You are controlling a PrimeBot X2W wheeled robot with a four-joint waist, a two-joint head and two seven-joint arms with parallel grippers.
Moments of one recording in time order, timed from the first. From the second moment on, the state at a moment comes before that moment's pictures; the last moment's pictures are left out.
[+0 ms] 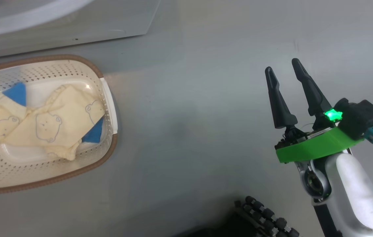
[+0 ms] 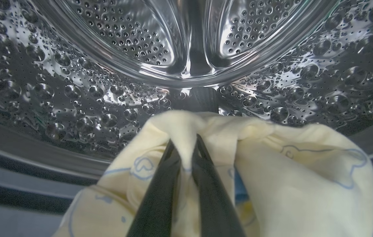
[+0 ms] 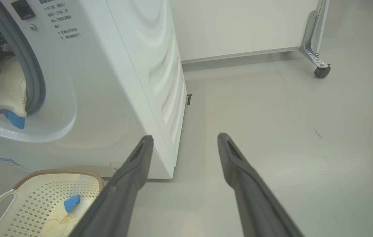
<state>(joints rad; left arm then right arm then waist) -1.32 0.51 -0.31 0.68 -0.41 -0.02 0.28 -0.31 -0.04 0.19 0.04 0.30 0.13 -0.25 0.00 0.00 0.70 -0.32</state>
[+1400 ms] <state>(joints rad) -1.40 0.52 -0.32 0.77 -0.35 0.11 0.01 -0.36 -0.04 0.21 0.03 0.35 0.13 -0.25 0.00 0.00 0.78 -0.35</state>
